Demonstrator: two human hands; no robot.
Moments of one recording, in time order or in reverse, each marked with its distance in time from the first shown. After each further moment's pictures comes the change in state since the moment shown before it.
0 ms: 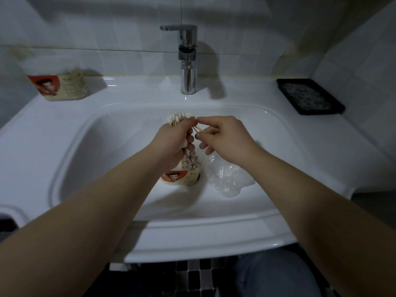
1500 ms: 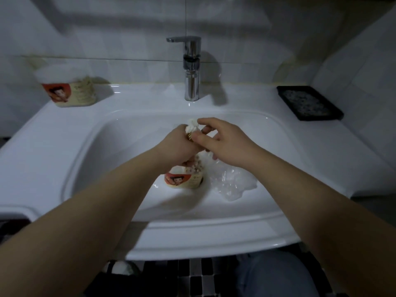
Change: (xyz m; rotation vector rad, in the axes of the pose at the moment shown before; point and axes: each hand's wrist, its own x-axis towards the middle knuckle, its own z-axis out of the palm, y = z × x) left_hand -0.023 0.016 -0.007 0.606 -0.248 0.188; right_hand -0.010 -0.020 -0.004 -0.165 -0.064 -0.049
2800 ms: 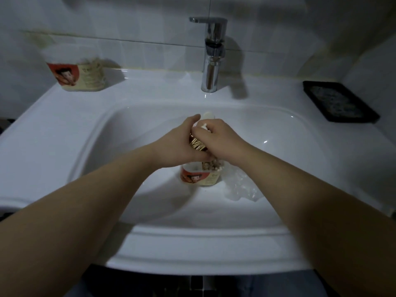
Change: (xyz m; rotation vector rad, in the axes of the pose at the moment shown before) left_hand 0.013 -0.044 -0.037 0.286 -0.025 0.084; right_hand 0.049 -0.002 0.052 0.036 -0.069 0.027
